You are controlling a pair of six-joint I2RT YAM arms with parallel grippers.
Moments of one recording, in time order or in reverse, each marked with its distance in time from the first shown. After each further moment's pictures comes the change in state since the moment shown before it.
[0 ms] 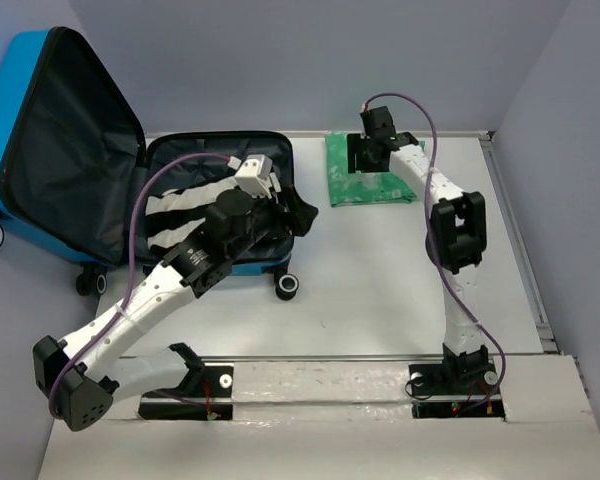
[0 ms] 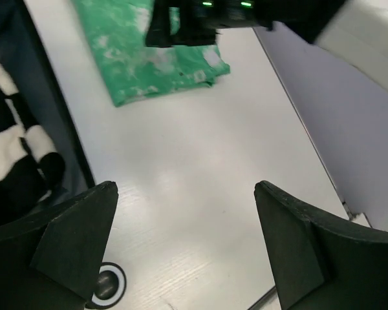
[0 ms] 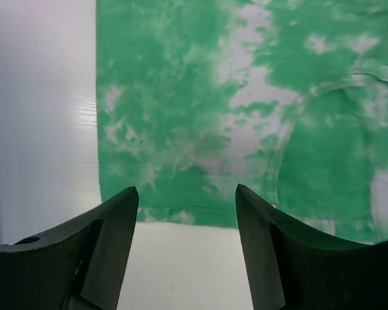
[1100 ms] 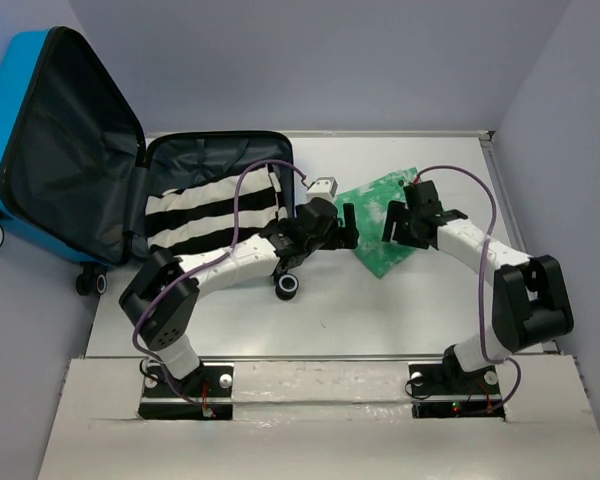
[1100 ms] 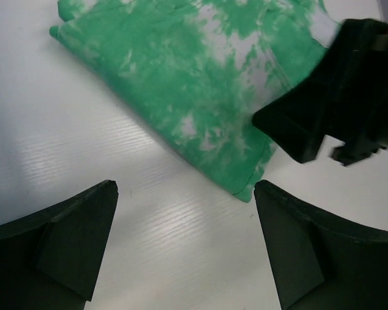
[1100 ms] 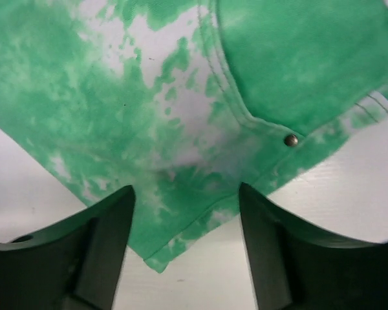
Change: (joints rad) left arm -0.190 0.557 0.098 0.161 -0.119 -0.099; right arm -0.037 -0.629 -1.046 0.229 0.014 0.202
